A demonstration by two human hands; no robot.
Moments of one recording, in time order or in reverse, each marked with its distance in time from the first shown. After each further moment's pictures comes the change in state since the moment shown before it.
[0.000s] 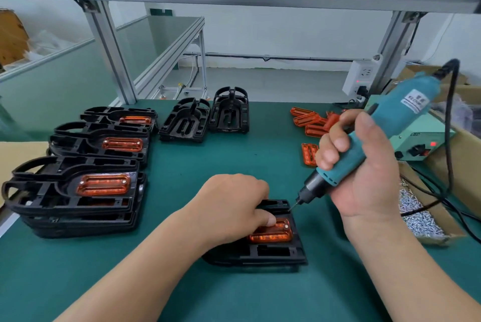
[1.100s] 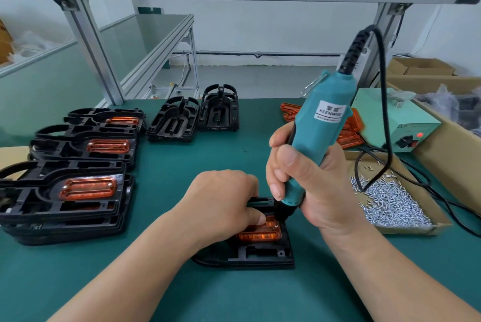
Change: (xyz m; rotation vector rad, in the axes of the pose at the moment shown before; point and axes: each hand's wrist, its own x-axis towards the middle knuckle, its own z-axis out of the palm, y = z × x) left_hand 0.005 0.006 0.000 0.020 -0.023 -0.089; right_hand -0.019 0.020 0.018 -0.250 -0.325 0.012
